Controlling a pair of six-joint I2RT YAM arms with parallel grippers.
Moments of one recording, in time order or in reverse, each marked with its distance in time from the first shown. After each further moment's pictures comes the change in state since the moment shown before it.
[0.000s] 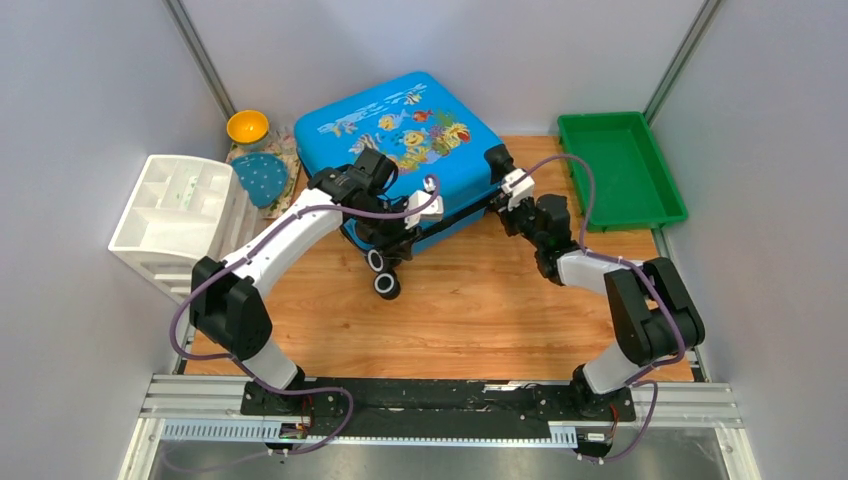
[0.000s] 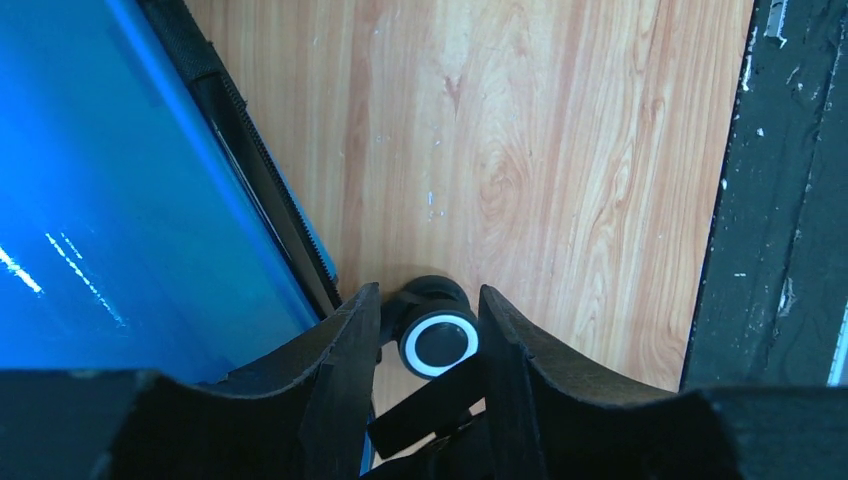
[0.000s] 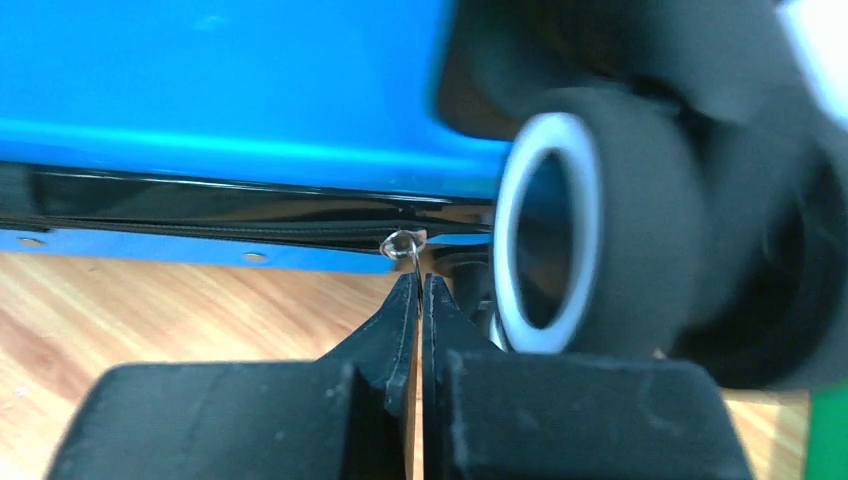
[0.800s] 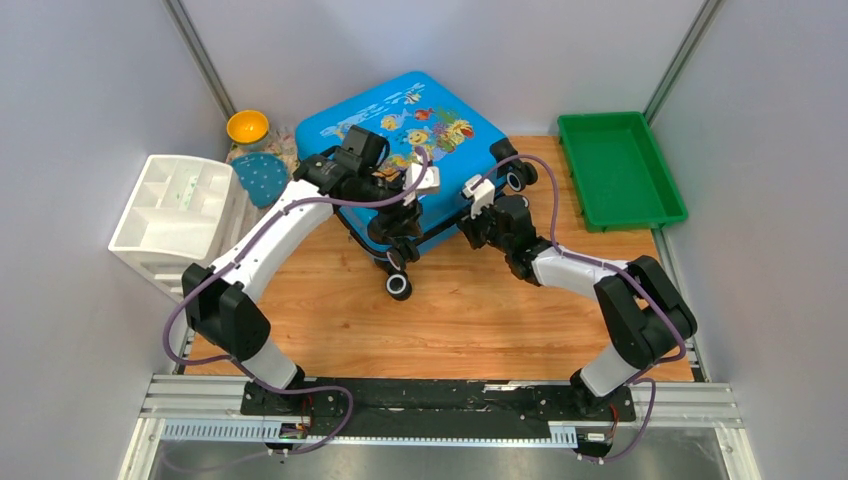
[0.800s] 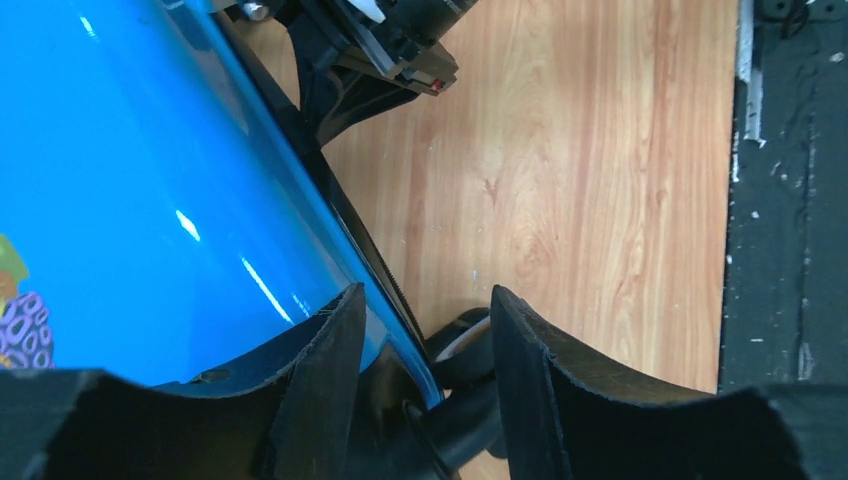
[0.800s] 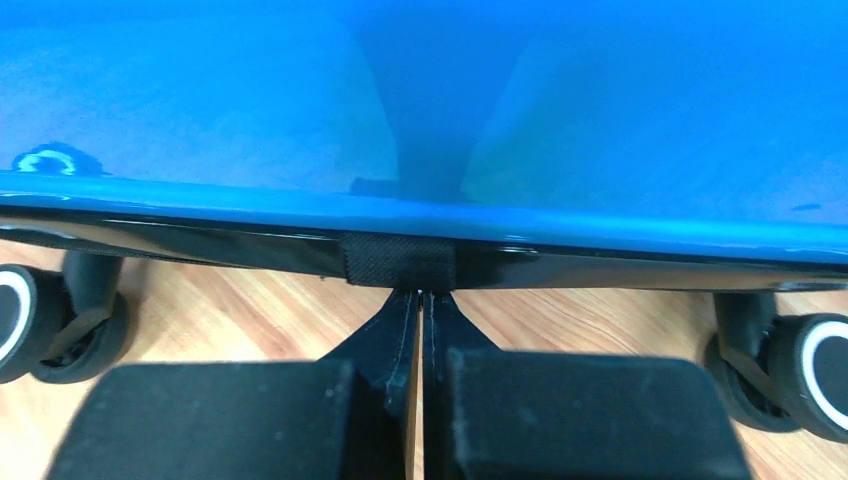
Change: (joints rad) left arm 0.053 -0.017 0.139 0.031 0.162 -0.026; right arm 0.198 0.015 0.114 -0.217 0.003 0.161
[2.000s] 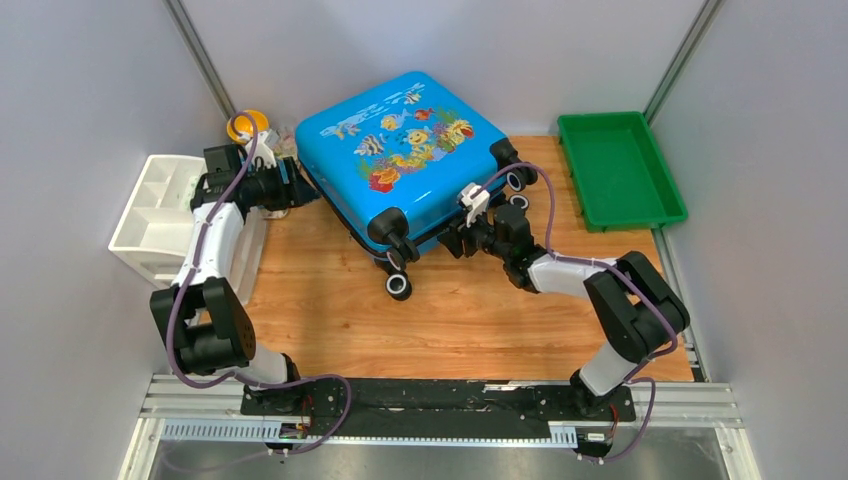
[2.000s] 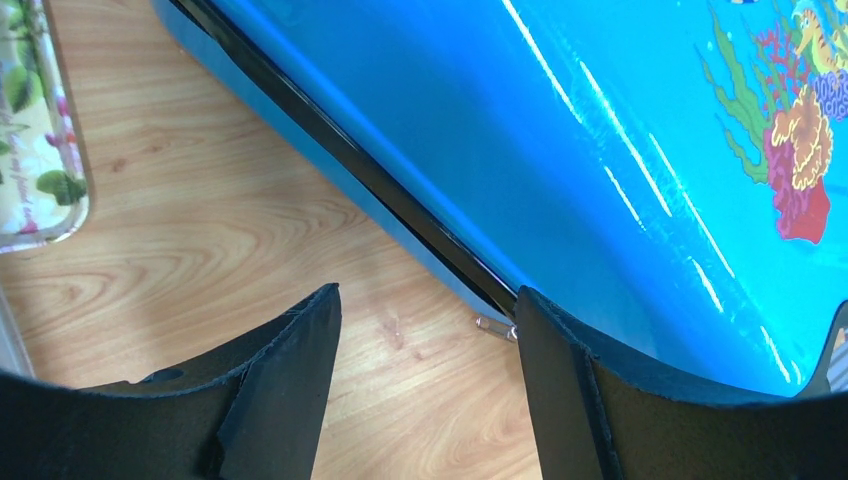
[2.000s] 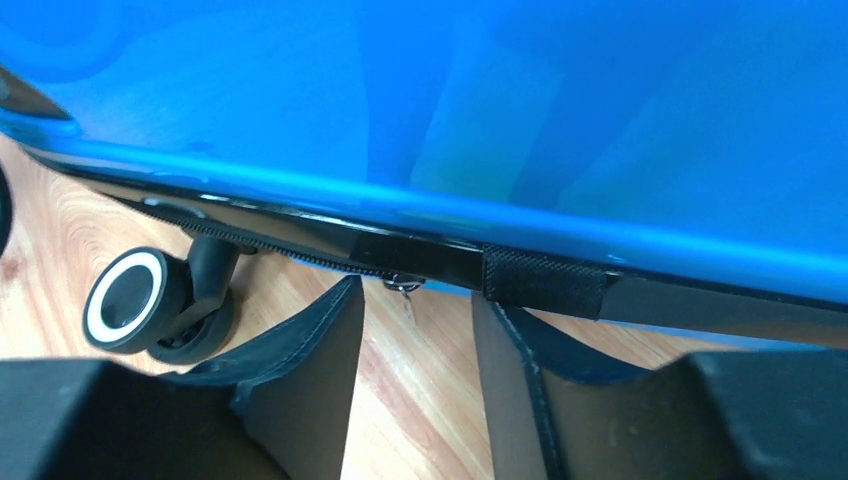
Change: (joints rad) left arm 0.717 -0.119 -0.386 0.463 -0.063 -0.812; right arm 0.029 0.029 -0.074 0.192 -0.163 0.072
